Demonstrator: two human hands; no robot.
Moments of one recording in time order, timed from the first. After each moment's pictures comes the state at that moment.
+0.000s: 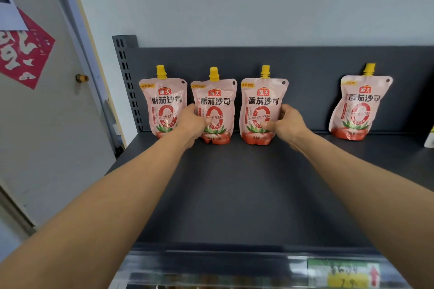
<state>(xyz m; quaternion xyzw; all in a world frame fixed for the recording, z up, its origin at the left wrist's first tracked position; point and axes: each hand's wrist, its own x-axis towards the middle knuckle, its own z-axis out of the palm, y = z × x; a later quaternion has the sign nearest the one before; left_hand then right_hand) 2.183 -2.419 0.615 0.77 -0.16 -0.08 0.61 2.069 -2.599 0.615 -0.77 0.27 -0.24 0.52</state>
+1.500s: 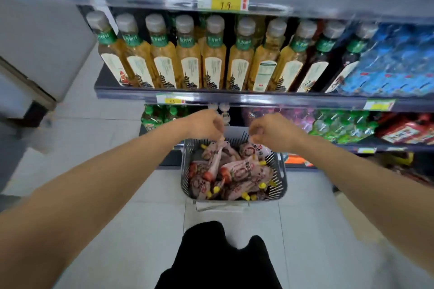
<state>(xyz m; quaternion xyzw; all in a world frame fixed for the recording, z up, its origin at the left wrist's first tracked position) 1.787 -2.362 0.404 0.82 -0.38 -0.39 0.16 1.662 -2.516 0.416 -0.96 0.11 0.16 0.19</state>
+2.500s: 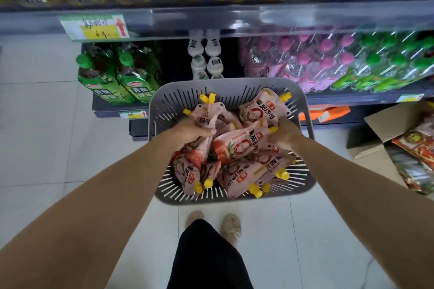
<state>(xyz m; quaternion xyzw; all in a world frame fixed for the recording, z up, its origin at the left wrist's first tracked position) 1.812 -2.385 0.094 0.78 -0.08 -0.52 0.33 1.663 -2.577 0.115 -0.77 0.48 0.25 0.34</state>
